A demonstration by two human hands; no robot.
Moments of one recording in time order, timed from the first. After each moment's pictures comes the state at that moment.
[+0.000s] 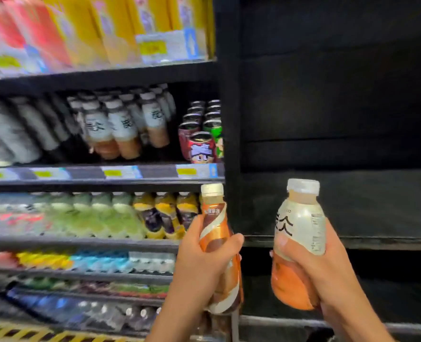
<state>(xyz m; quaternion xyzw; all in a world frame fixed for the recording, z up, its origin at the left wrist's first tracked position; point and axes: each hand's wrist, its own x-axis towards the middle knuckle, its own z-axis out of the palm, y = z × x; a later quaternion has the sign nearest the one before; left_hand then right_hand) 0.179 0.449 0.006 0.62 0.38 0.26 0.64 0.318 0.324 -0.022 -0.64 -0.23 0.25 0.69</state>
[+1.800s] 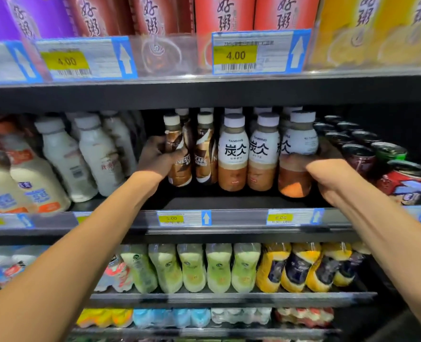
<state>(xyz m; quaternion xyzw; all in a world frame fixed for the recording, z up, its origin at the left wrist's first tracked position) 0.066 1.026 0.031 0.69 0.32 0.41 0.50 0.259 0.767 0.041 -0.64 -0.27 0.14 0.70</state>
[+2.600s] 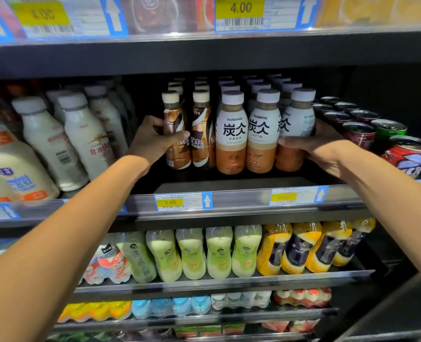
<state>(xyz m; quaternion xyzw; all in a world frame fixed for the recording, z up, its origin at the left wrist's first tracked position) 0.070 1.044 0.026 0.74 0.28 0.36 0.48 0.292 0.775 0.032 -0.65 -0.35 0.19 0.64</state>
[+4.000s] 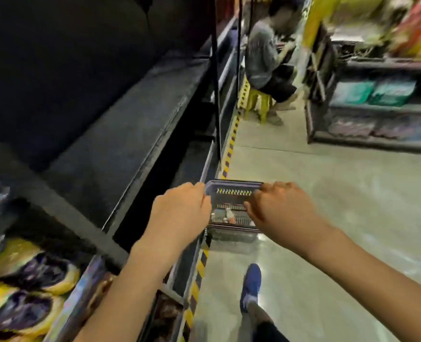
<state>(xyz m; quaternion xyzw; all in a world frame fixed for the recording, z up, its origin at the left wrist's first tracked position) 0.230 0.454 -0.072 0.94 -0.33 0.00 0.06 0.139 0.277 -0.103 -0.99 0.09 -0.08 -0.06</state>
